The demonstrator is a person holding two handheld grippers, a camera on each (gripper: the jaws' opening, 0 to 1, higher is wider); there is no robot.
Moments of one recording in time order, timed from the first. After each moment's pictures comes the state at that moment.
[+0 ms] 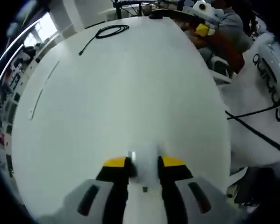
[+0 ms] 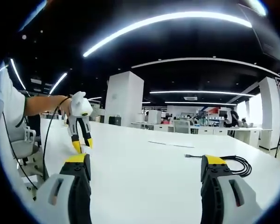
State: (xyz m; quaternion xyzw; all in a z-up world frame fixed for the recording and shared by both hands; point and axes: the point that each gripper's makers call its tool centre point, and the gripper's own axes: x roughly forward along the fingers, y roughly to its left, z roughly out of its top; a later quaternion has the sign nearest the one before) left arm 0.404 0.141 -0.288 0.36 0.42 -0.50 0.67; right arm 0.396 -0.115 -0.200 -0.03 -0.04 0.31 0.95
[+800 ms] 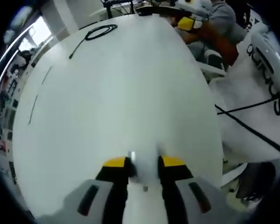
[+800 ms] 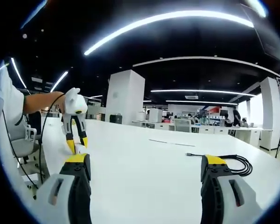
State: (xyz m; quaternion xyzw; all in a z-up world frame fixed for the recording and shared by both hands) left arm 0.386 0.141 -0.290 0.38 0.41 -0.51 0.65; right arm 0.394 -0.112 -0.204 -0.04 -0.03 0.31 0.95
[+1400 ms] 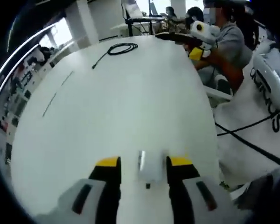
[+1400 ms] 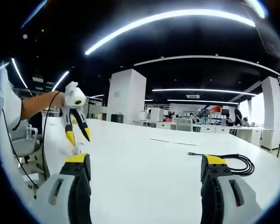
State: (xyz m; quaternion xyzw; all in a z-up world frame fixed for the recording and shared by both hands) left arm 0.395 0.144 -0.251 0.27 0.34 -0.48 0.76; right arm 0.396 -0.110 -0.207 -0.04 -0.03 0.32 0.95
